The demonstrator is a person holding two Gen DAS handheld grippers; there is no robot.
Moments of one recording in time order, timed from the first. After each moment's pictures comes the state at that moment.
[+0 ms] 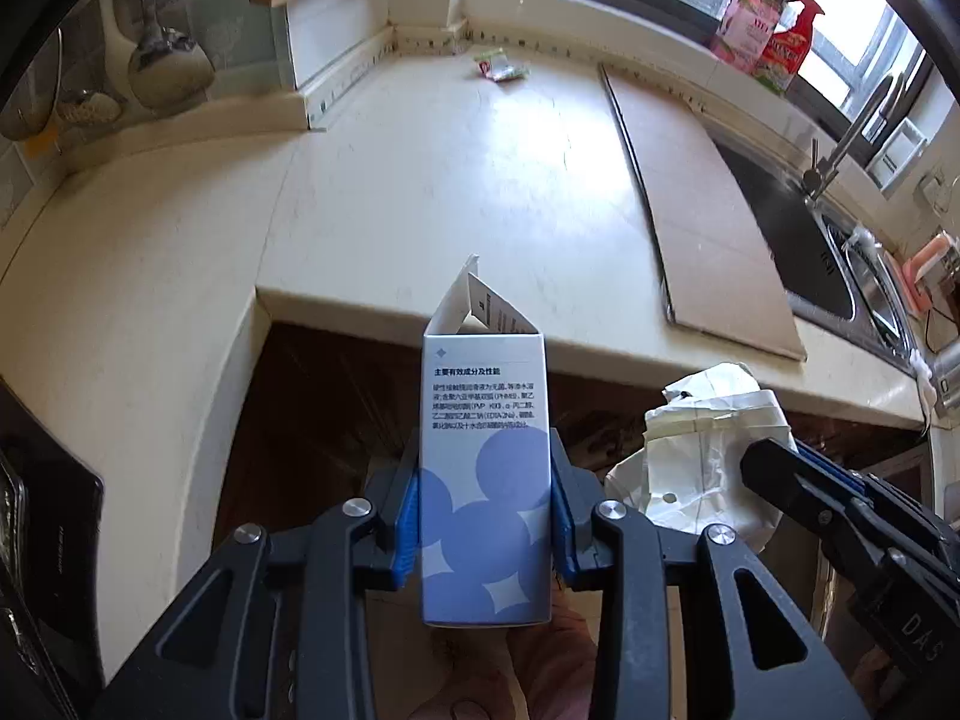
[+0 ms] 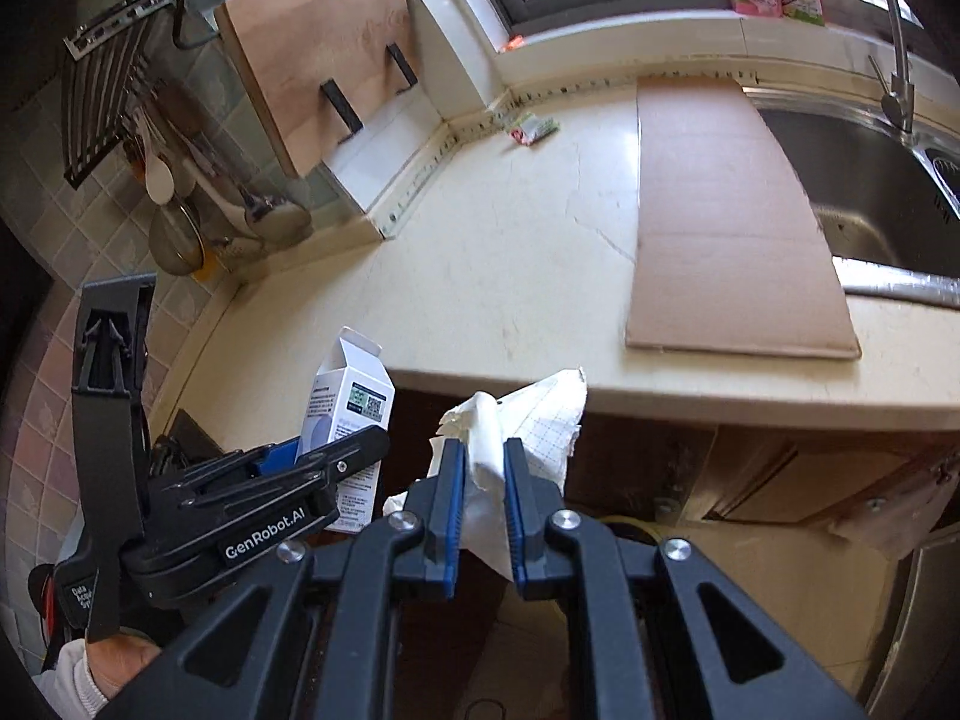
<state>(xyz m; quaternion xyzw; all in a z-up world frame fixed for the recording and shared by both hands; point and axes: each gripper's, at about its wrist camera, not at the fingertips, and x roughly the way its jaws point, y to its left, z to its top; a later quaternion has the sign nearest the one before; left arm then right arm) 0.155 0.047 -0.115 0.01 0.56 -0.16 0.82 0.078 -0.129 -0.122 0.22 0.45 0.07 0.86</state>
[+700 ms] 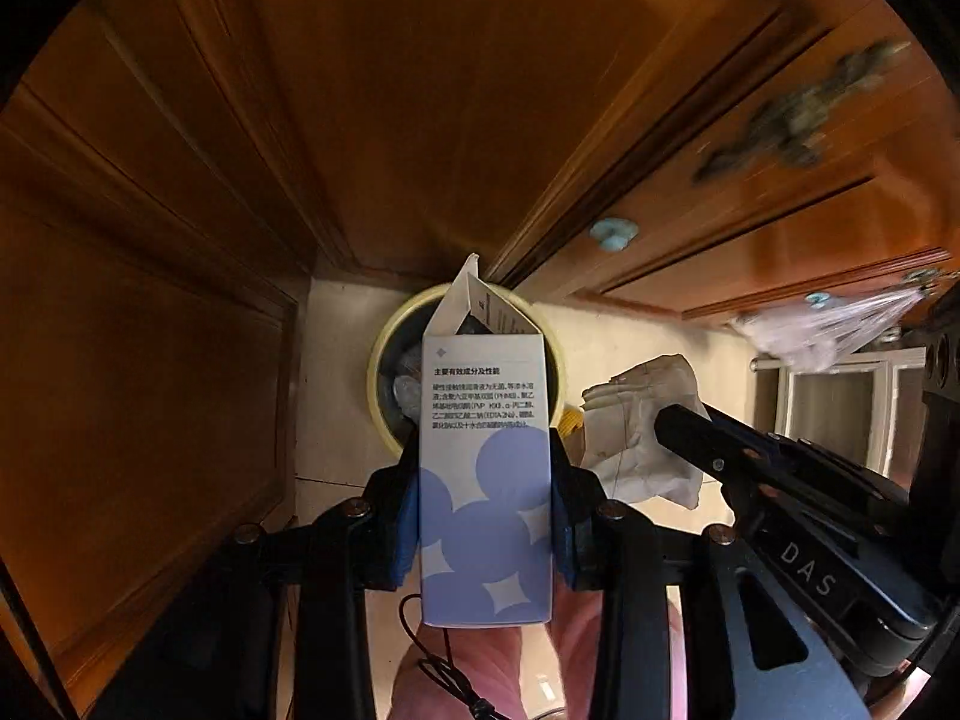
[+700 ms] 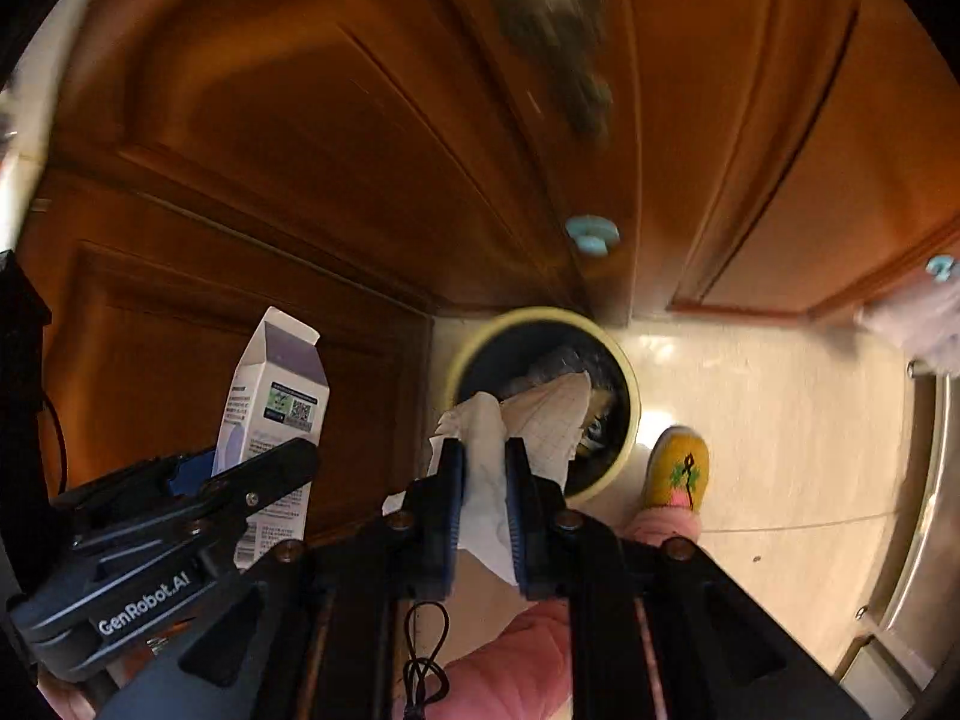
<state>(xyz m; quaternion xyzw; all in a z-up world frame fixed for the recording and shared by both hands) 0.113 0.032 -0.396 0.03 0.70 -0.18 0.69 0.059 -0.134 -0.434 0.26 0.62 -0.01 0.74</state>
